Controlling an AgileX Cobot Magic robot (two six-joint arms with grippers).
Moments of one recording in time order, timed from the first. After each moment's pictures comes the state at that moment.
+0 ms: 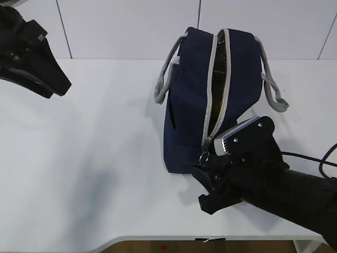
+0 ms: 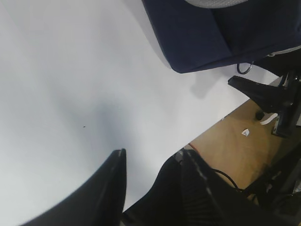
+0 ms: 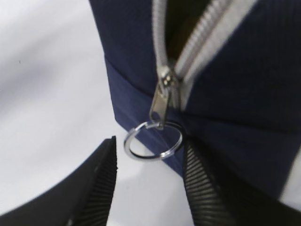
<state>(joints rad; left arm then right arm) -0.21 1.59 -1.39 -0.56 1.22 0.34 0.59 1.67 -0.46 0.00 -0.63 -0.01</state>
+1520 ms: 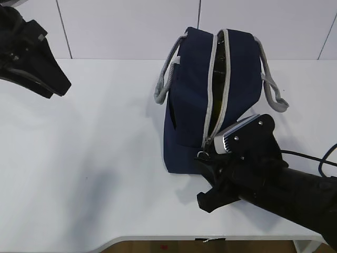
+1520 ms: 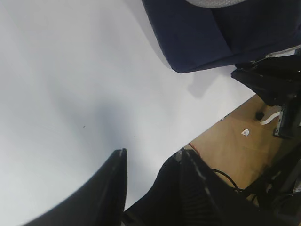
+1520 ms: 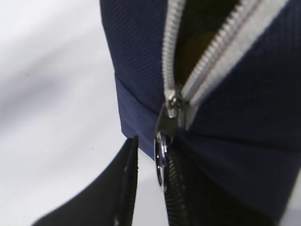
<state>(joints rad) -0.21 1.59 -1.39 -0.56 1.22 0.34 0.59 1.68 -0.46 -0.03 -0.68 0.01</state>
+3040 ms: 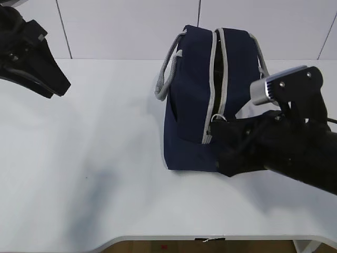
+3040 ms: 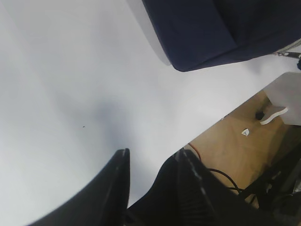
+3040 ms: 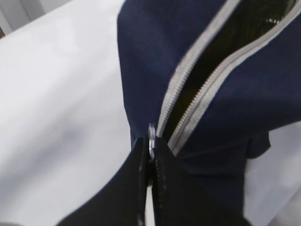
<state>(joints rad) -0.21 1.59 -1.39 -0.56 1.22 0.34 0.59 1.33 -0.49 -0.01 -0.37 0.09</state>
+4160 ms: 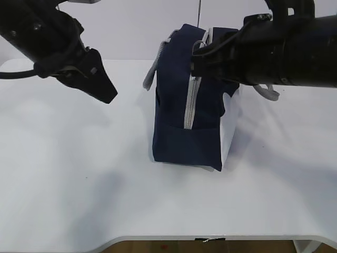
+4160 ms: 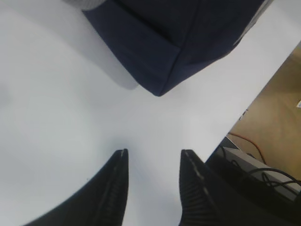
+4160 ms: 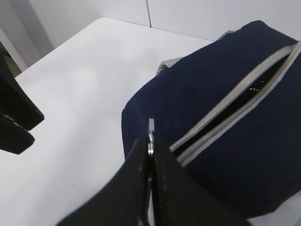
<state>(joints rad) -0.46 1.61 -1.39 -0.42 1.03 0.46 0.59 1.33 -0.93 0.04 0.09 0.10</state>
